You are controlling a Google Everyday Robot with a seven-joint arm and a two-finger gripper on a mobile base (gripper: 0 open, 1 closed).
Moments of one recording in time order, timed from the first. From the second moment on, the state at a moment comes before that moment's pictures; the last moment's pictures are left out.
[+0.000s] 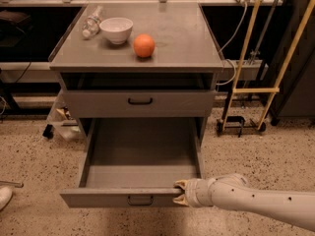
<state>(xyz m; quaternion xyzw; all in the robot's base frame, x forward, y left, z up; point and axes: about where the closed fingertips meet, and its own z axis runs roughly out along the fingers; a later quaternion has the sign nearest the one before) 0.491 -0.093 0.409 -0.64 0.70 0.07 0.31</state>
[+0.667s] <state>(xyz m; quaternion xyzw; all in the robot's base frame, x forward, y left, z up) 0.491 -0.093 0.409 -0.64 0.70 0.07 0.31</state>
